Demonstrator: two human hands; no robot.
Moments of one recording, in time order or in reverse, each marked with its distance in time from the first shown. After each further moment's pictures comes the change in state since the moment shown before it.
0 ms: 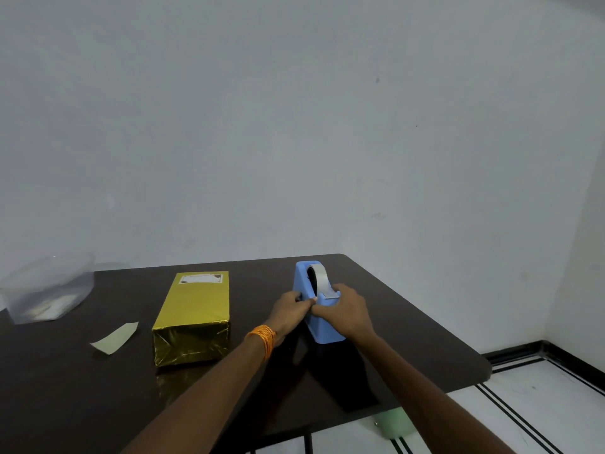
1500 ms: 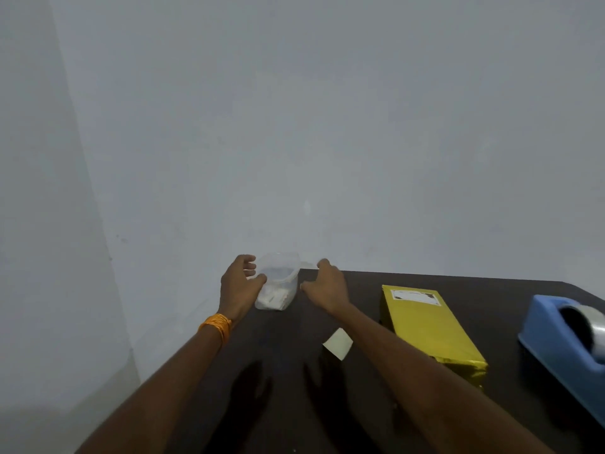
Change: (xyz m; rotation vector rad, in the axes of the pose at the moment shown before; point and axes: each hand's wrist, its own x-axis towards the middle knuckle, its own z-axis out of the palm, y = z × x) left_hand -0.139 -0.074 -0.438 0.286 0.848 0.085; right_hand -0.004 -0.299 0.319 0.067 -0.303 -0.300
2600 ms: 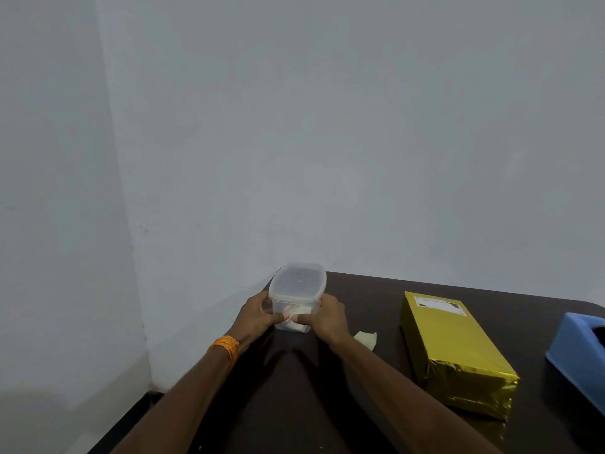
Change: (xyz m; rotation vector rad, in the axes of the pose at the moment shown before) left_hand -0.020 -0.073 -0.013 -0.121 -0.339 -0.058; right_hand -0.048 -0.003 0.046 0.354 -0.129 -0.029
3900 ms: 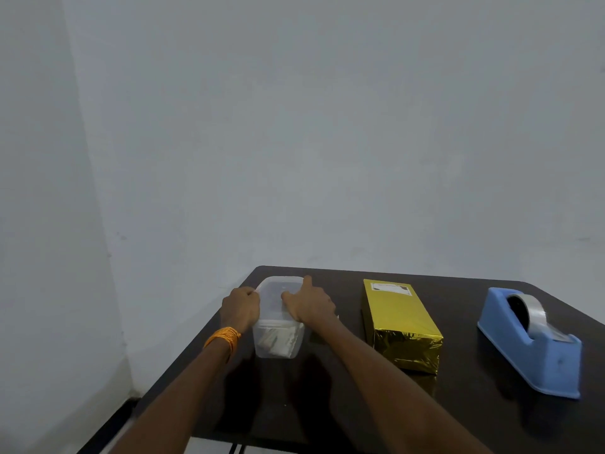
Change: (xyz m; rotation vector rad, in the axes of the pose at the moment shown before) left_hand -0.041 0.076 0.033 0.382 0.279 -0.216; right_hand -0.037 -0.044 -0.037 -0.523 -0.009 0.240
